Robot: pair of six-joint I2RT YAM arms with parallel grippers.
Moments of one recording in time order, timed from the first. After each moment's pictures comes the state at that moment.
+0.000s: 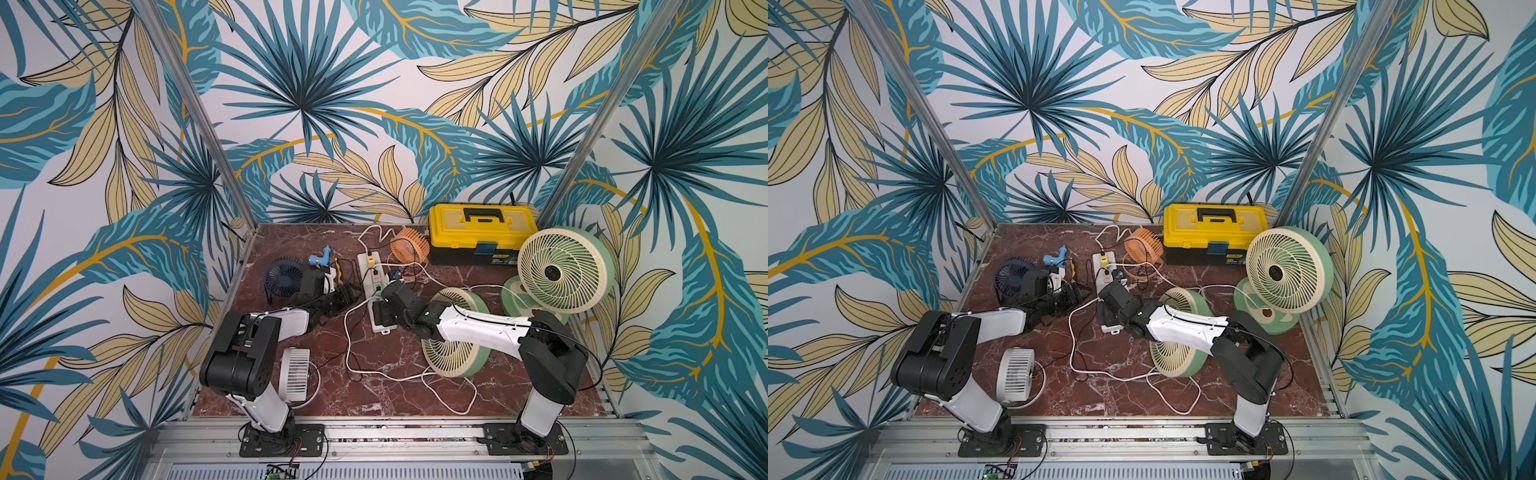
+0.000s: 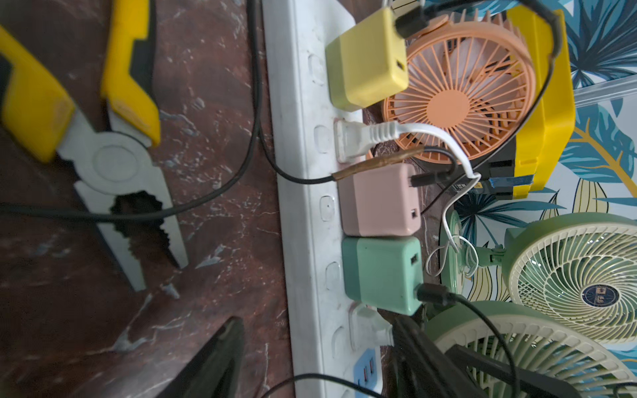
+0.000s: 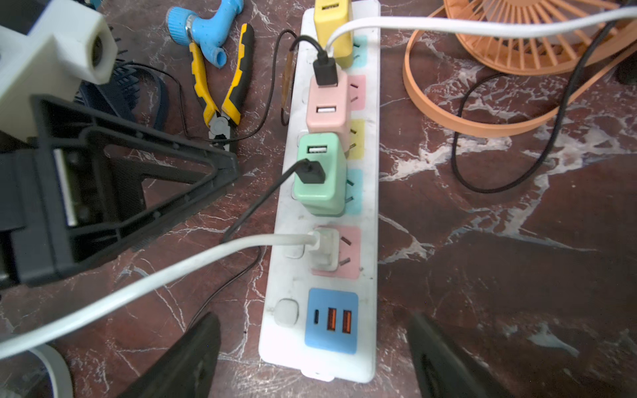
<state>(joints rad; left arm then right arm) -0.18 1.69 0.71 0.31 0.54 -0.80 0.88 1.79 1.19 -0.20 0.29 0.57</state>
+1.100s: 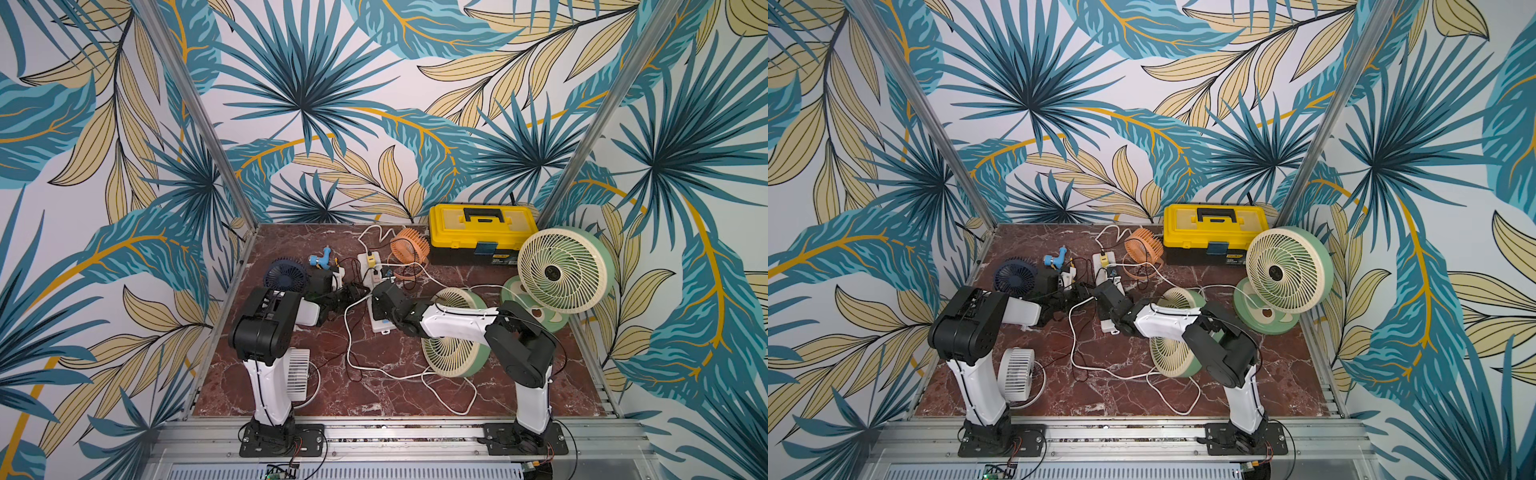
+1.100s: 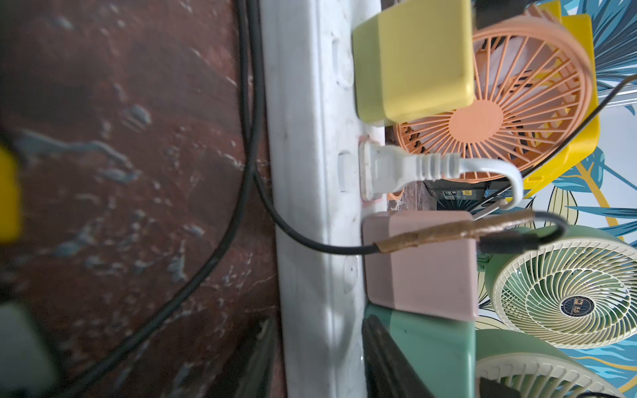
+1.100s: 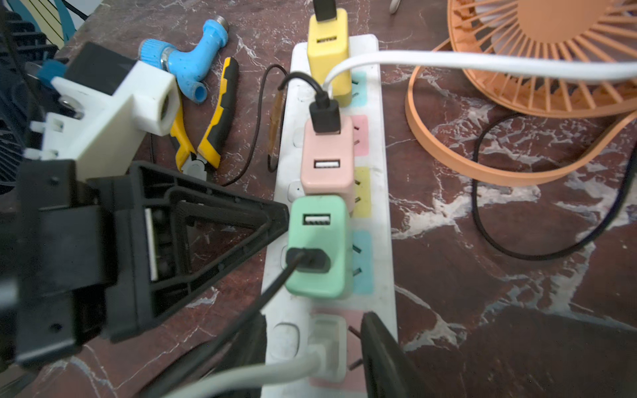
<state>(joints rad) -0.19 1.94 0.81 0.52 0.63 -0.89 0.87 1.98 1.24 0.01 0.40 0.53</state>
